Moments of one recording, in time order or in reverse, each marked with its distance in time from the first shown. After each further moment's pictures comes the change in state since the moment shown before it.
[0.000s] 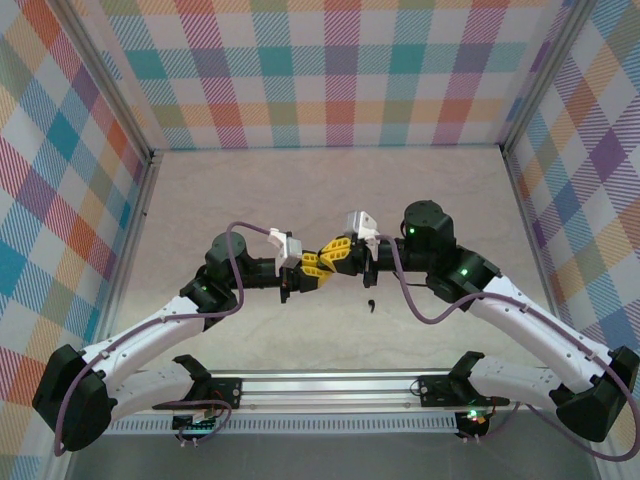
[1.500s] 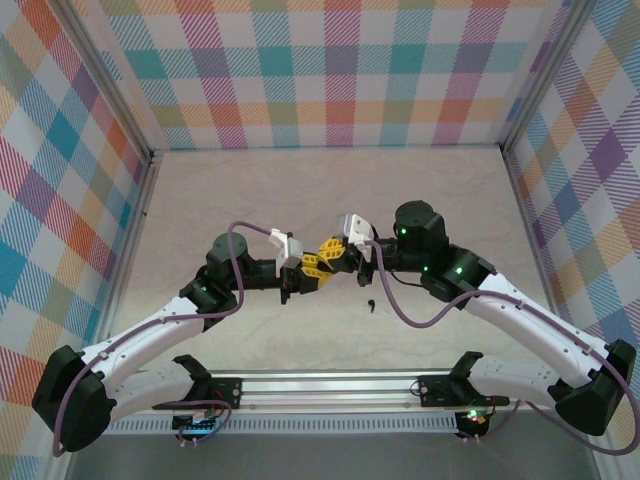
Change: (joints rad) left arm -0.006 -0.006 0.000 -0.029 -0.019 -0.017; right arm 0.041 0.026 0.026 -0.039 0.116 -0.102
